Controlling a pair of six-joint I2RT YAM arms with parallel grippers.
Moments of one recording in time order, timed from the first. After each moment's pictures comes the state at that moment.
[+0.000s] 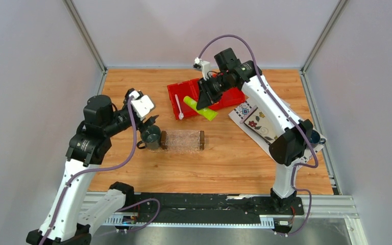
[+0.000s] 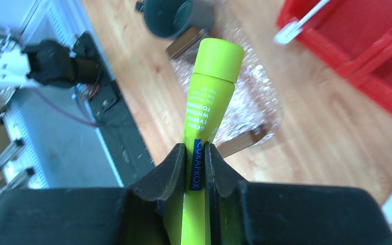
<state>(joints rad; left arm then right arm) -0.27 0.82 1.16 -0.63 0.44 0.59 0.54 1.94 2.12 -1.09 -0.65 -0.06</state>
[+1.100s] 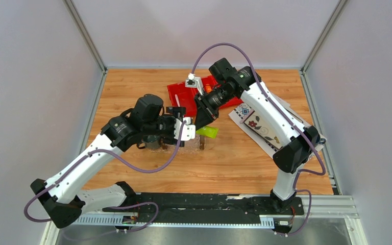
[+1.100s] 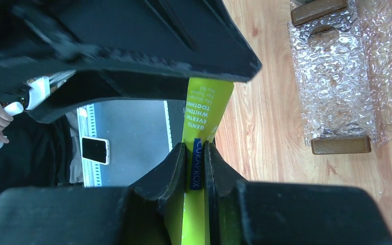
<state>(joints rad) -0.75 1.08 1.25 -0.77 0.34 0.96 0.65 1.83 2.02 -1.30 -0.94 -0.26</state>
